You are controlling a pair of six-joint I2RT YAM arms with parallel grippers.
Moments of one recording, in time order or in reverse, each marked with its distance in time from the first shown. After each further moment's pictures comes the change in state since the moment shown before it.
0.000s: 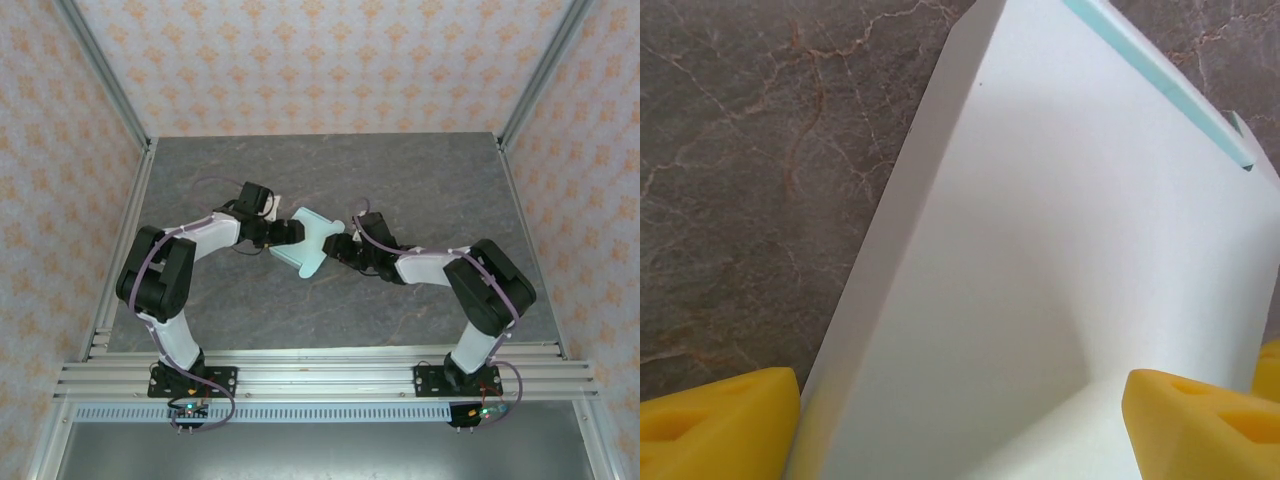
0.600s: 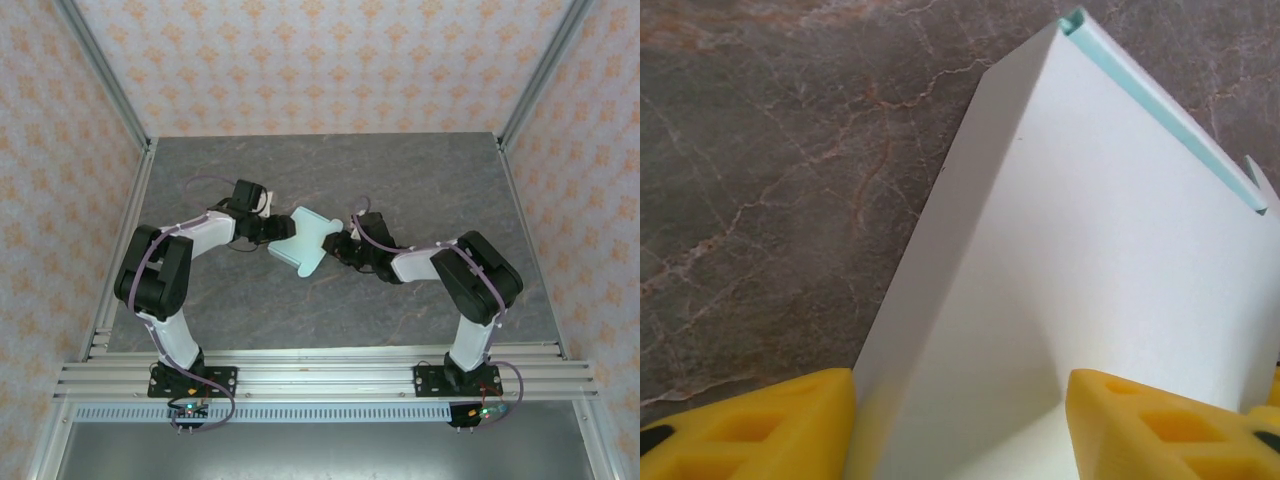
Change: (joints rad) left arm 0.047 0.013 0.001 0.023 0.011 -0.027; right arm -0.011 0.101 0.000 0.196 -0.065 0.117
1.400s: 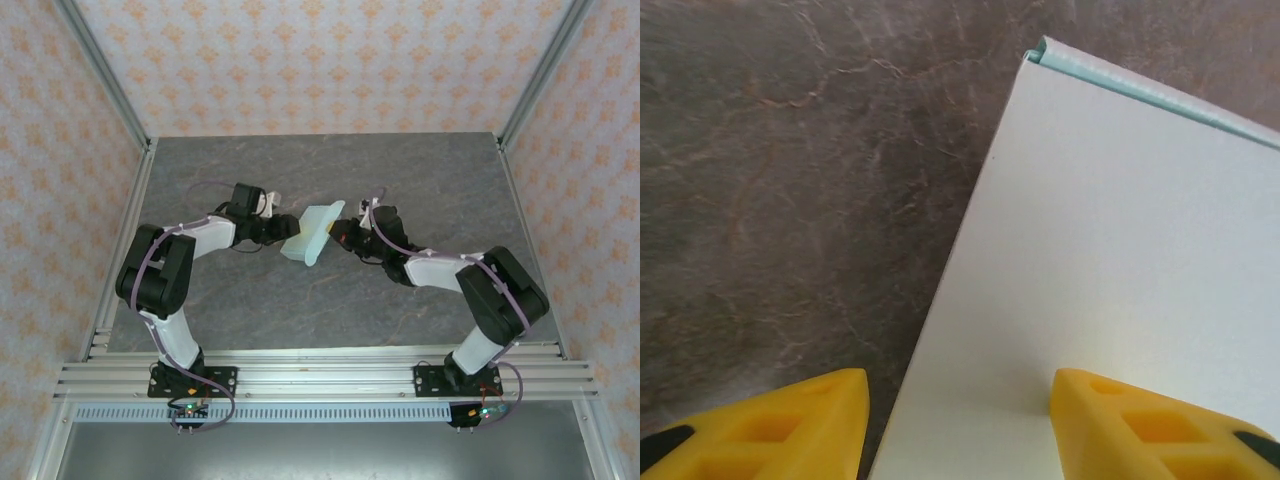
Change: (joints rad) left arm -0.011 0.008 -0.055 0.165 0.162 -0.100; right arm -0.019 -0.196 -0.044 0.035 0.019 0.036
